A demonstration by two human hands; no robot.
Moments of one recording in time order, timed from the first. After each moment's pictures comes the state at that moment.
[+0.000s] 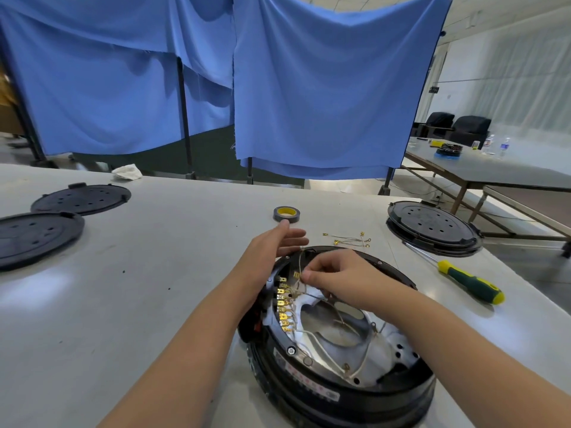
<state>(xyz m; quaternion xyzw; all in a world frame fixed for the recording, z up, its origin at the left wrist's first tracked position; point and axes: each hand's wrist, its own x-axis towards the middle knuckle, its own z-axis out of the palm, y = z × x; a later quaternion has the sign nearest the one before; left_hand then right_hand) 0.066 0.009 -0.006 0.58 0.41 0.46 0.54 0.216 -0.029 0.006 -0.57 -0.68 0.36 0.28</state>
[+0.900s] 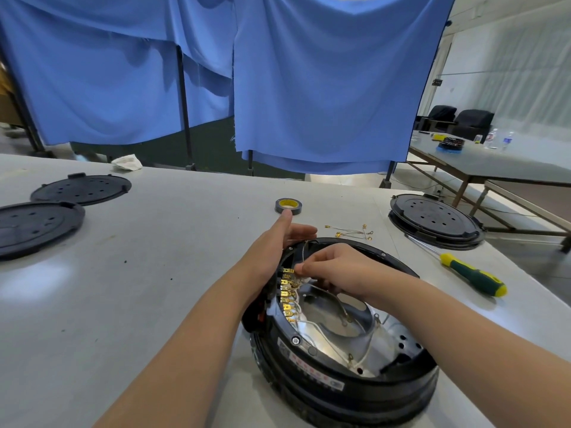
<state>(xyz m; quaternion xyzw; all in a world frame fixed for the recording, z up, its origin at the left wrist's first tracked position) 0.067 0.017 -0.017 0.60 0.41 0.41 0.54 0.207 -0.019 0.002 -0.61 -0.63 0.41 0.24</state>
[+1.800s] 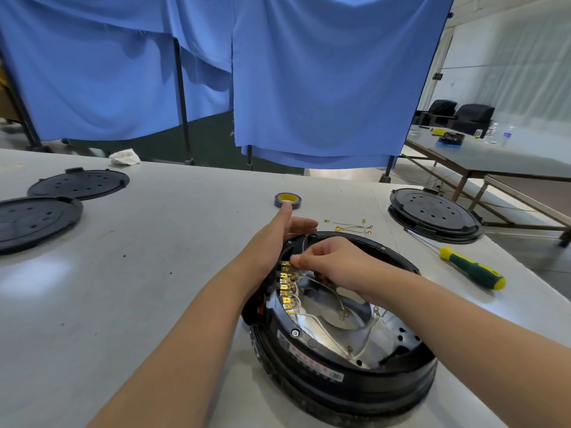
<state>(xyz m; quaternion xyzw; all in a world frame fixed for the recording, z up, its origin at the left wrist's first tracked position) 0.067 0.016 -0.016 0.61 0.41 0.41 0.55 0.205 -0.019 -0.002 -0.59 -0.65 0.40 0.27</state>
